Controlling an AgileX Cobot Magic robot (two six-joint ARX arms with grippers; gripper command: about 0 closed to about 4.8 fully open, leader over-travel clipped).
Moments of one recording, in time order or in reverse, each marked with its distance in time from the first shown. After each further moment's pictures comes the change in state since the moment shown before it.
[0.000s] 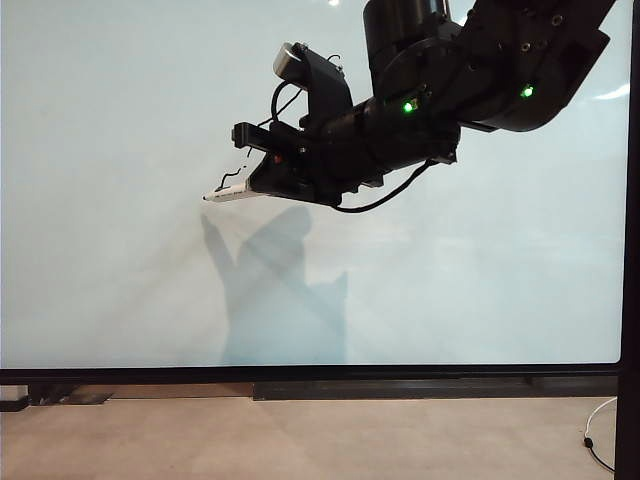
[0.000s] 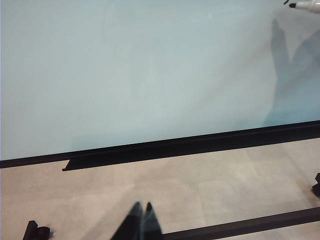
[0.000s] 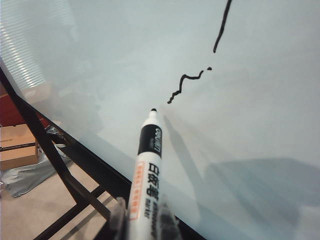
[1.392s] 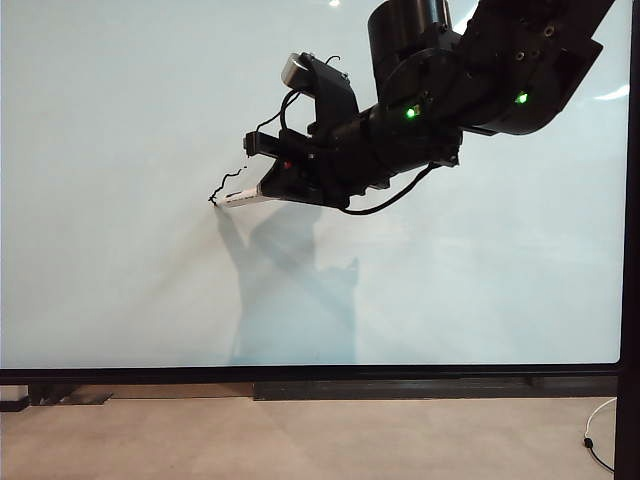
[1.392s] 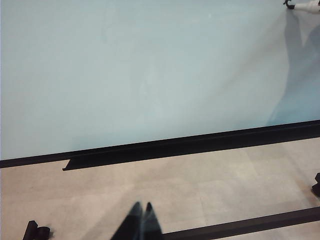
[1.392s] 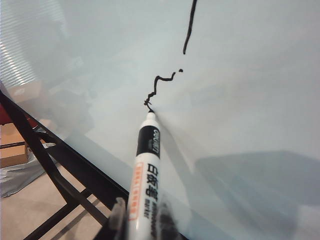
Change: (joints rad) left arm 0.000 0.000 0.000 0.000 0.000 0.000; right arm -0.044 0.023 0.037 -0.028 0.005 -0.018
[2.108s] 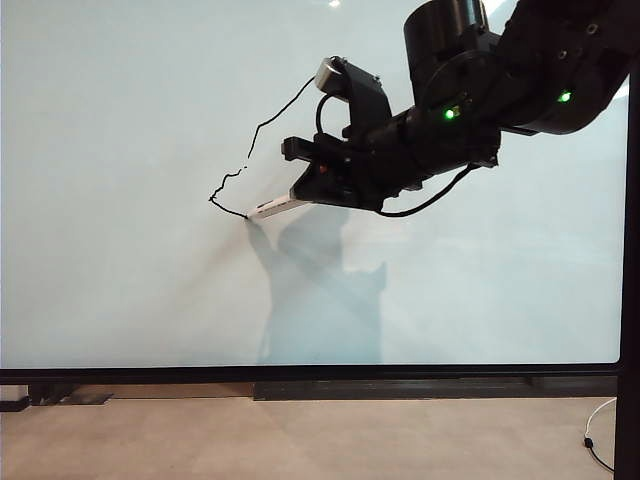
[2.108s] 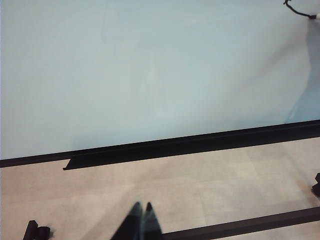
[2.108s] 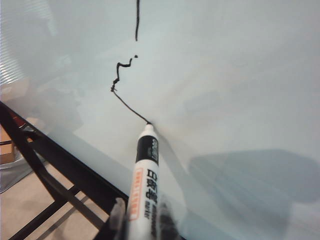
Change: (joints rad) left arm 0.000 0.000 0.000 0.000 0.000 0.000; right arm -0.064 -0.047 -0.071 0.013 -0.018 -0.018
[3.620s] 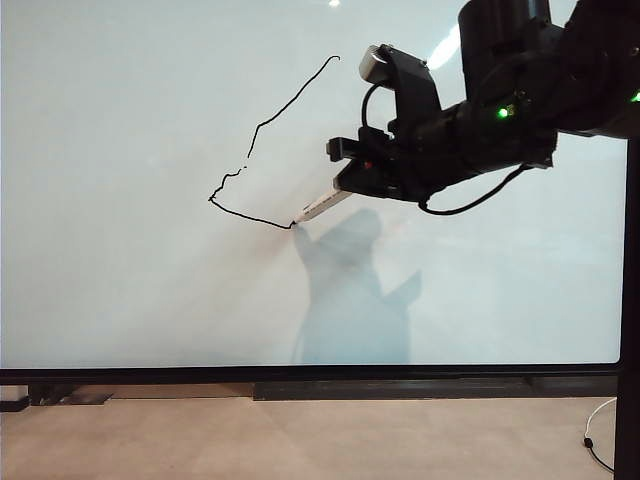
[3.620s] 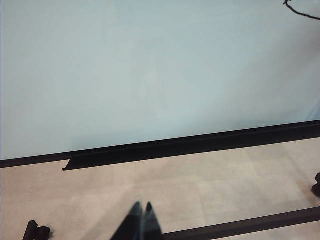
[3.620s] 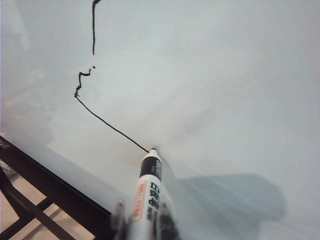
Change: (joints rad) left arm 0.000 0.000 0.000 0.000 0.000 0.000; right arm -0.055 -0.078 -0.145 0.140 0.019 -0.048
